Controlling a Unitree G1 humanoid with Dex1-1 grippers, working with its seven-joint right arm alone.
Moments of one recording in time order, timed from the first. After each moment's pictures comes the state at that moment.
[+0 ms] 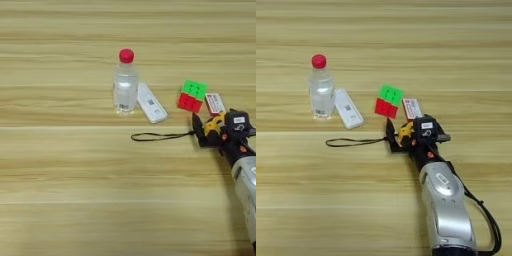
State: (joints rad) arm 0.05 -0.15 -0.14 0.00 0.06 0.06 0.22
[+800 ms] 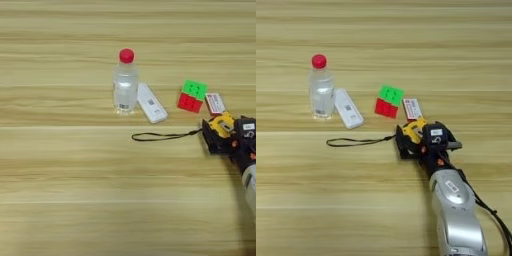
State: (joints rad) arm 0.10 -0.18 -0.16 -0.01 0.06 0.08 0.21
